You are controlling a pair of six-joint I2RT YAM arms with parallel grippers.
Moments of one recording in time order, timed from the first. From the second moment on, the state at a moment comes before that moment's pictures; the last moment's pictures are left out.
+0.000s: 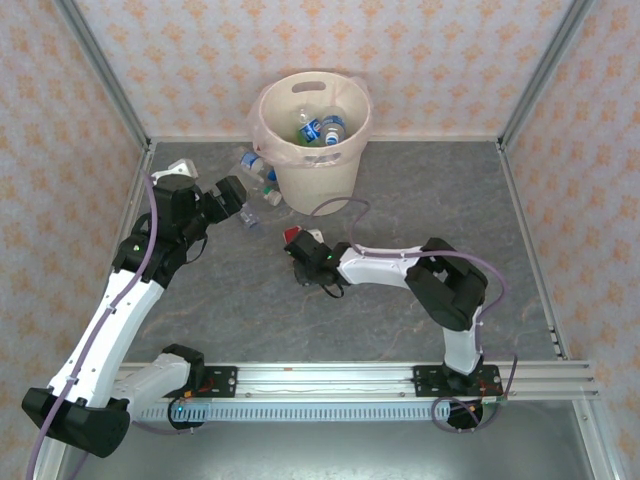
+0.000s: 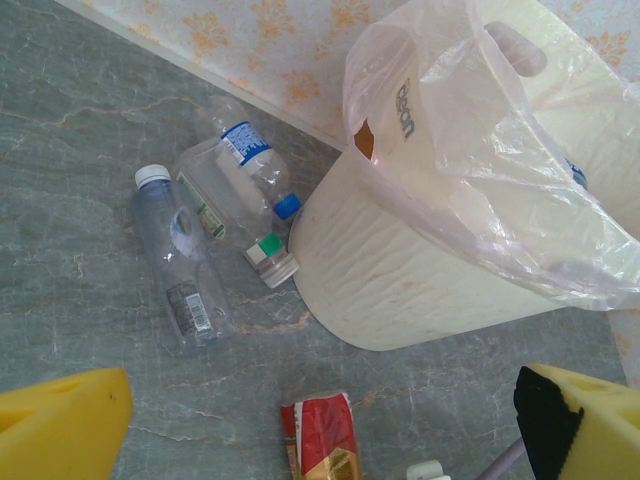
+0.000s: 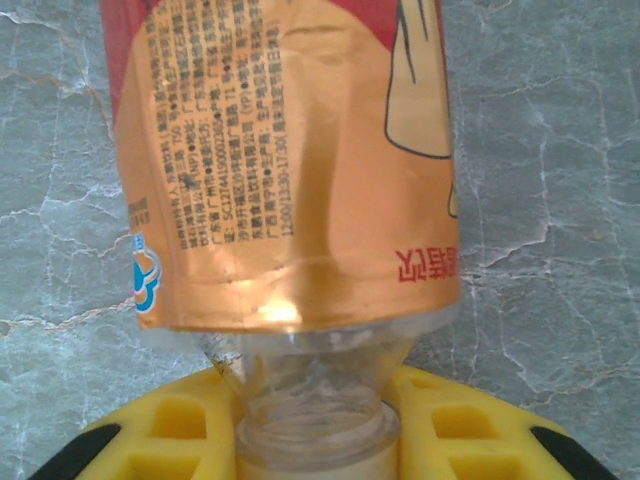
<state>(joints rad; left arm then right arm) -0.23 0.99 1.10 -0.61 -0.12 -0.67 0.96 1.90 1.19 -0.35 0.17 0.67</state>
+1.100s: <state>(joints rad) -0.23 1.07 1.14 -0.54 -0.08 -0.67 0.95 1.49 1.49 -0.54 0.36 0.53</state>
